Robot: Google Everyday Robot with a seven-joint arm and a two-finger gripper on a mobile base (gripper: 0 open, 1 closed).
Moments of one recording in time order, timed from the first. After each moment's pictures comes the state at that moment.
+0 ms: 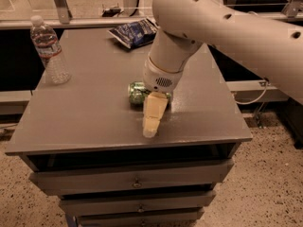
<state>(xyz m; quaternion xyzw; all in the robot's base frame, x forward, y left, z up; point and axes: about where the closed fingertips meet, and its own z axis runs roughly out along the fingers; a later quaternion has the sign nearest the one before) 0.513 -0.004 0.841 -0.69 0.70 0.10 0.13</state>
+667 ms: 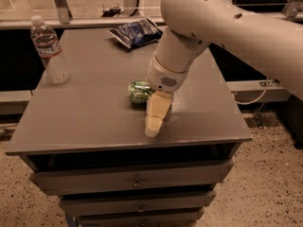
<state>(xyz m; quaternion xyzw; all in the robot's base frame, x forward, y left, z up) 0.513 -0.012 0.844 -0.68 0.71 0.11 0.14</state>
